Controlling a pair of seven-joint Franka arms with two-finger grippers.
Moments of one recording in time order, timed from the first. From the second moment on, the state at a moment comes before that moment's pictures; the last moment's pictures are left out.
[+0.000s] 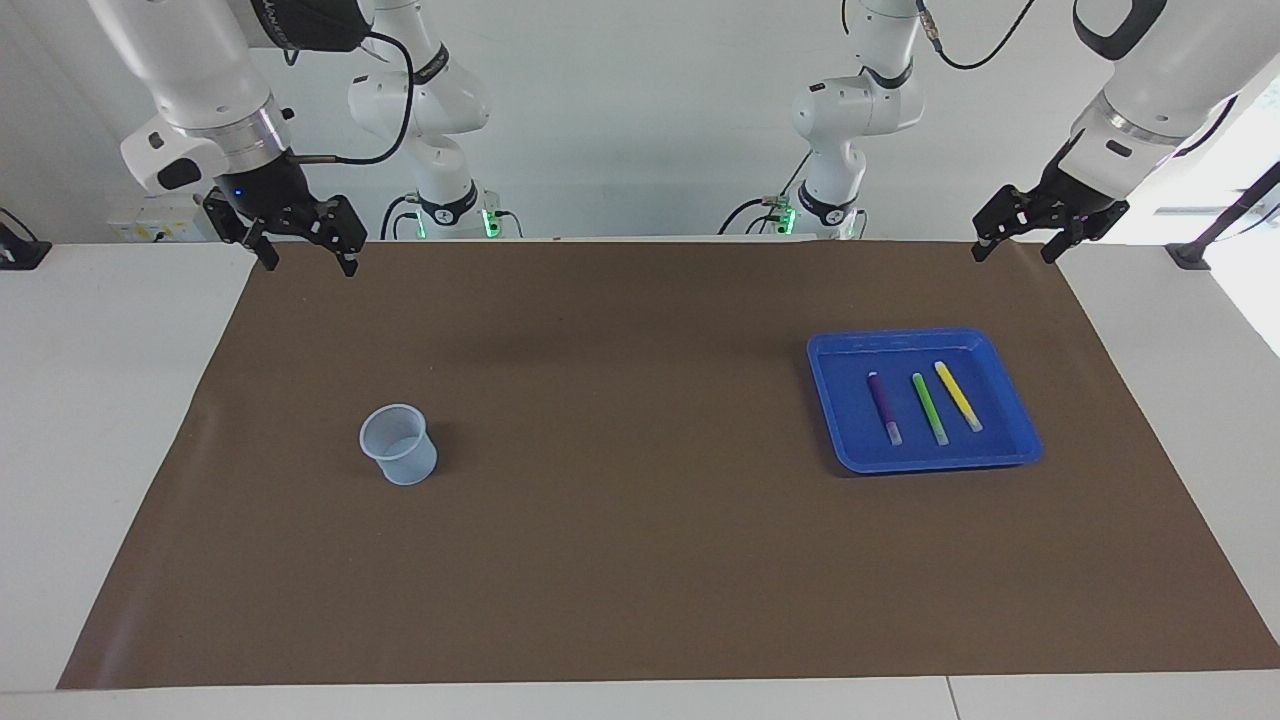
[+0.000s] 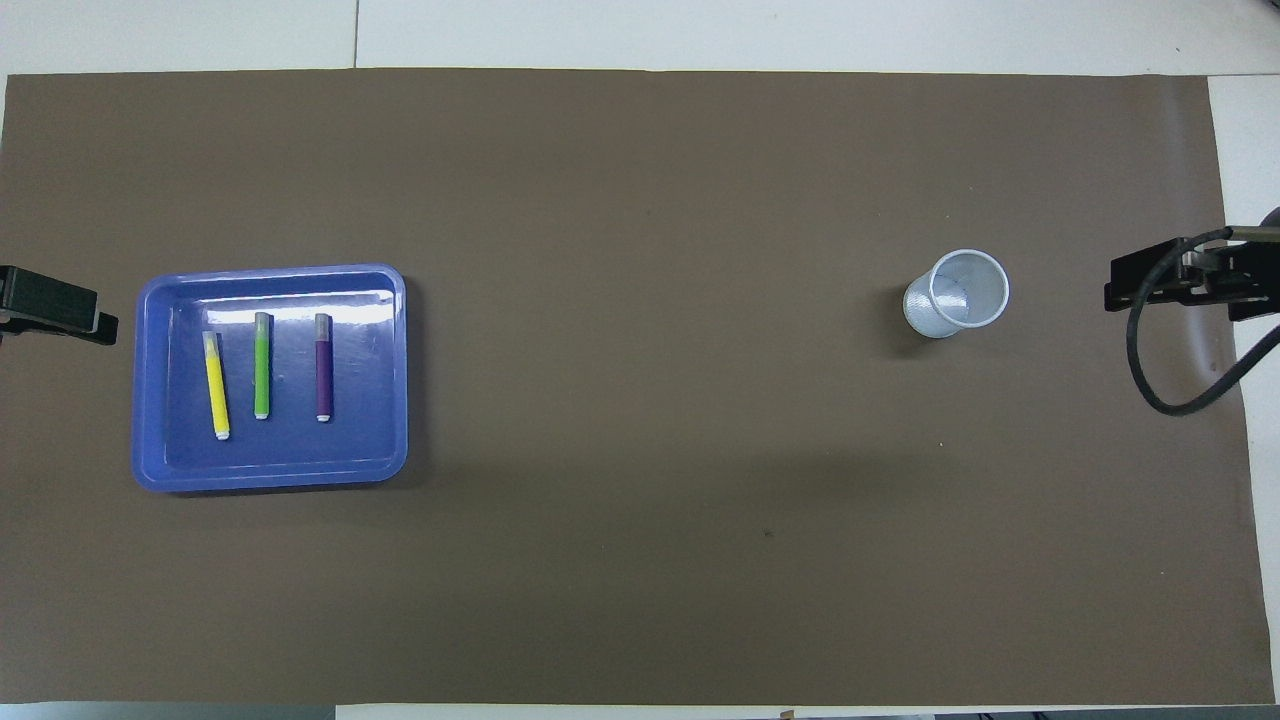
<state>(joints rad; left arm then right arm) 0.07 -0.01 -0.08 -1.58 -0.05 1.51 0.05 0.02 -0.02 0.00 -1.57 -0.02 1.54 0.12</state>
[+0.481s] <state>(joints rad) 0.20 0.06 -0.07 -1.78 -0.02 1.78 0.20 0.02 -0.02 0.00 -1.57 -0.02 1.54 0.12</state>
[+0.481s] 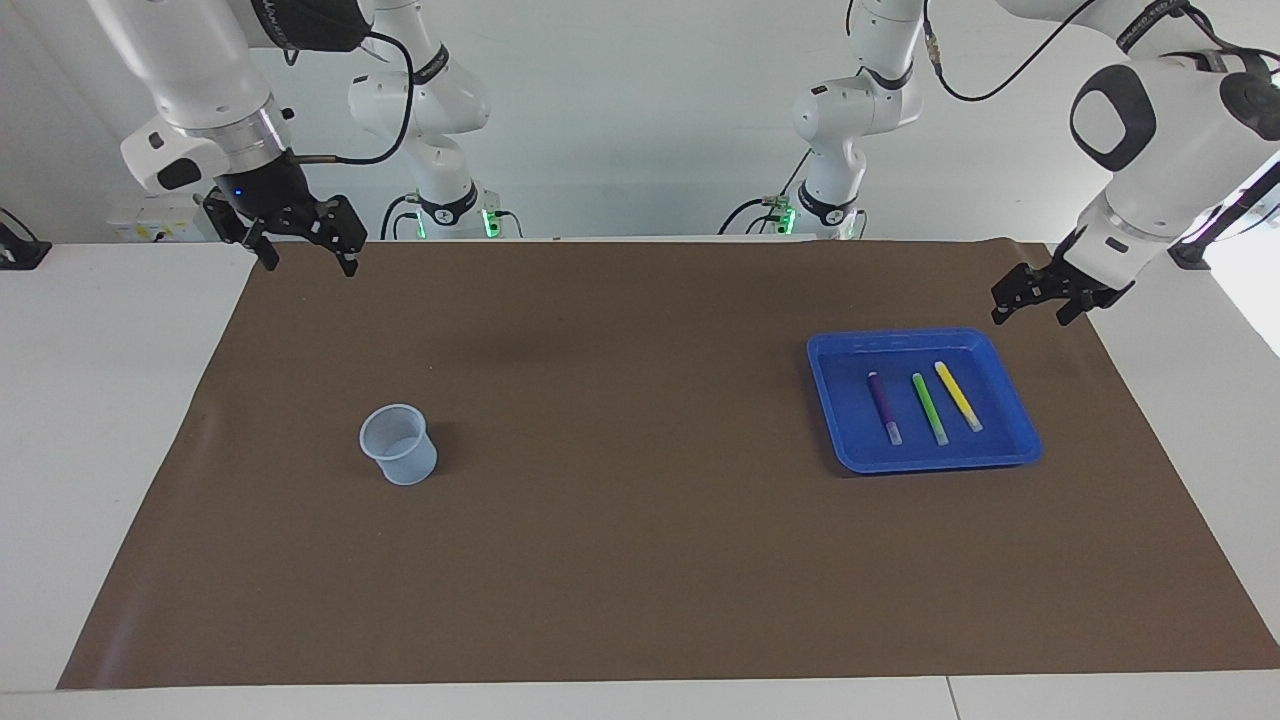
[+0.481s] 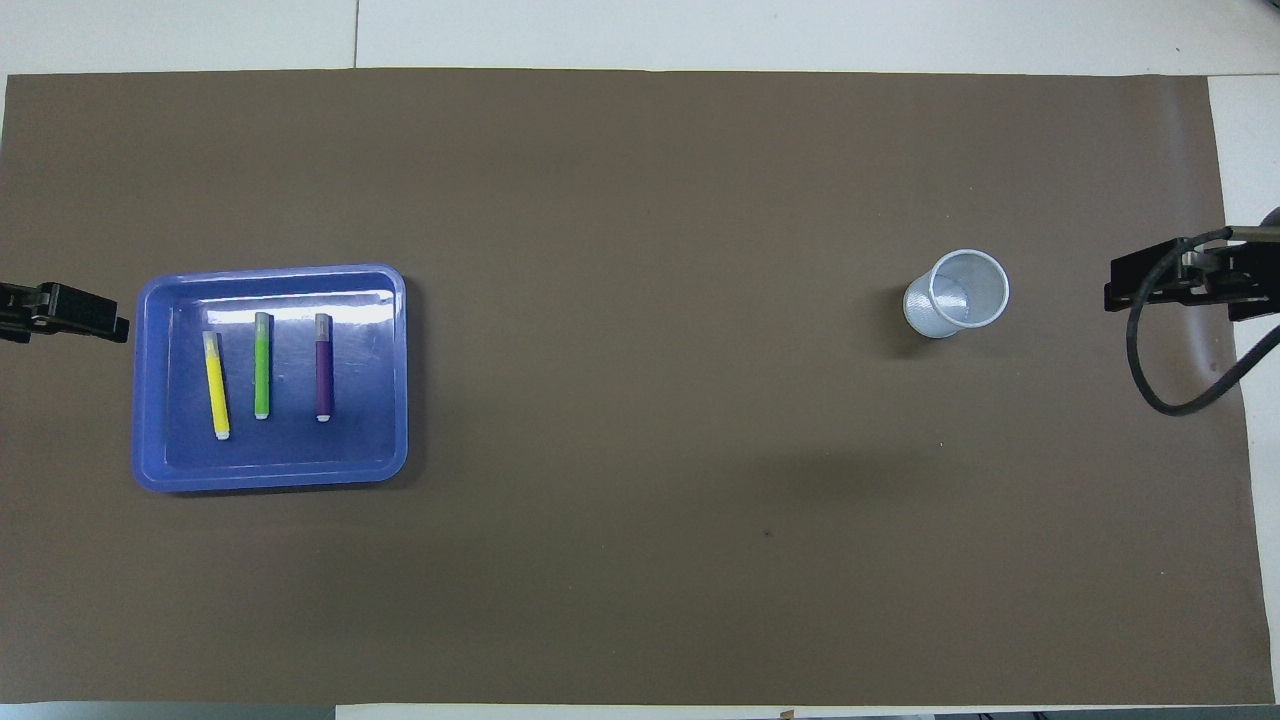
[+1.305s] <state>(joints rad) 0.23 0.22 -0.08 -1.98 -0.02 2.07 0.22 0.02 -0.02 0.00 -1.57 -0.02 1.54 0.12</state>
